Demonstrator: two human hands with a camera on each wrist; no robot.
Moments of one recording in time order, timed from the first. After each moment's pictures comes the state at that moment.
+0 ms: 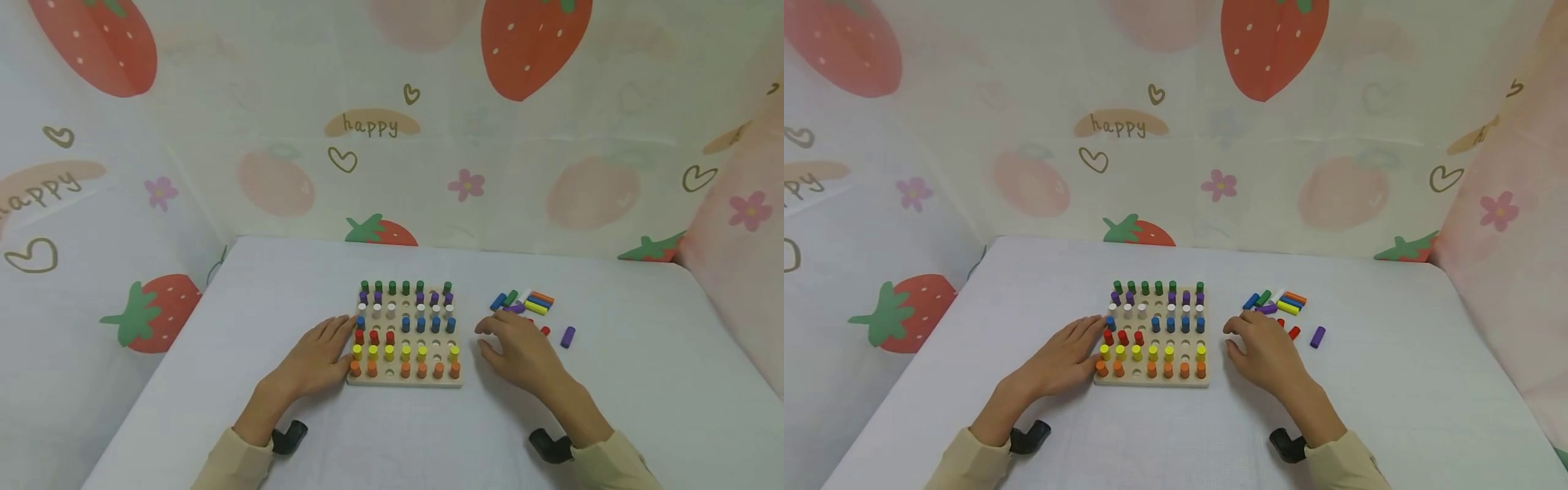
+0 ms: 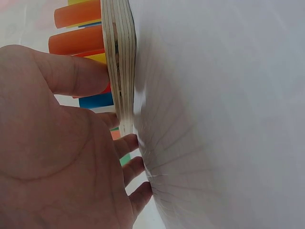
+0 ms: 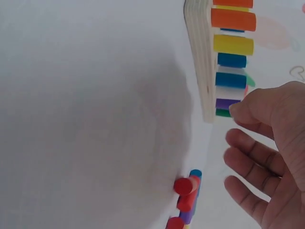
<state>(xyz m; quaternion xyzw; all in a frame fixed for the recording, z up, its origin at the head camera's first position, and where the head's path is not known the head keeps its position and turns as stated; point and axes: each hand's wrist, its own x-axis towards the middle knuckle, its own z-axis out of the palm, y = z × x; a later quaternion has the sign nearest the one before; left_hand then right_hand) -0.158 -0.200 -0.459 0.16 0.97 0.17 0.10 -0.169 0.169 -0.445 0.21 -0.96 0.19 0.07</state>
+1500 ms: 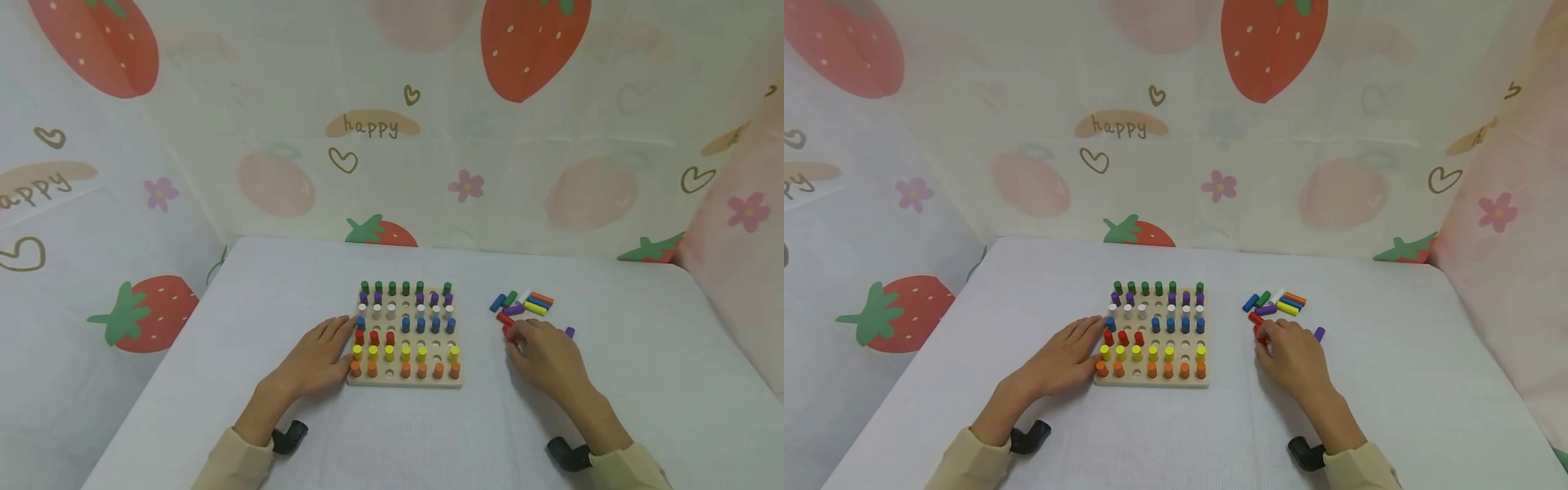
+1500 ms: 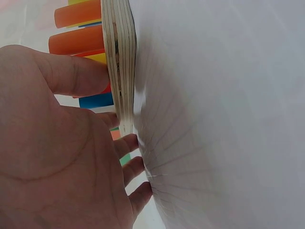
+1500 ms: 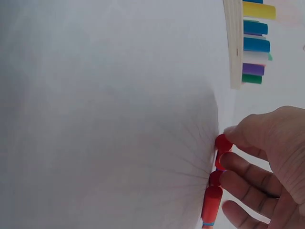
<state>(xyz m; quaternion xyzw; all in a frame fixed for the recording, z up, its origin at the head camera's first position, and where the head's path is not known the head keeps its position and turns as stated) -0.158 -0.201 -0.460 0.17 0.97 0.17 0.10 -0.165 0.203 -0.457 0.12 -0.97 0.17 0.08</state>
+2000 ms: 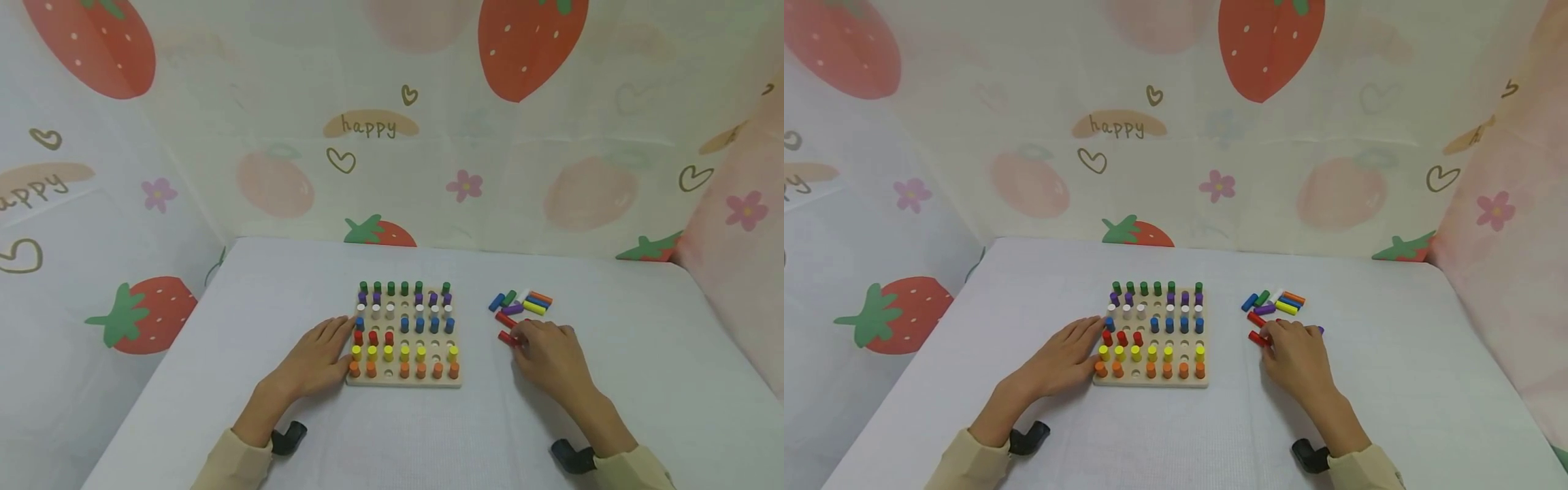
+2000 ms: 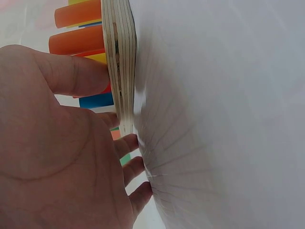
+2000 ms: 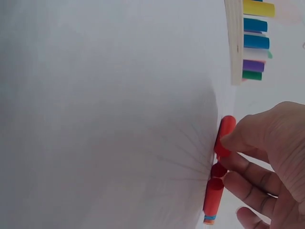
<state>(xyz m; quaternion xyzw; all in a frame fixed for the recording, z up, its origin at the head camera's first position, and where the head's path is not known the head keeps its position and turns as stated) -0.158 -0.200 -0.460 0.17 0.96 0.18 0.10 -0.162 0.207 -0.455 0.11 -0.98 0.14 0.08</state>
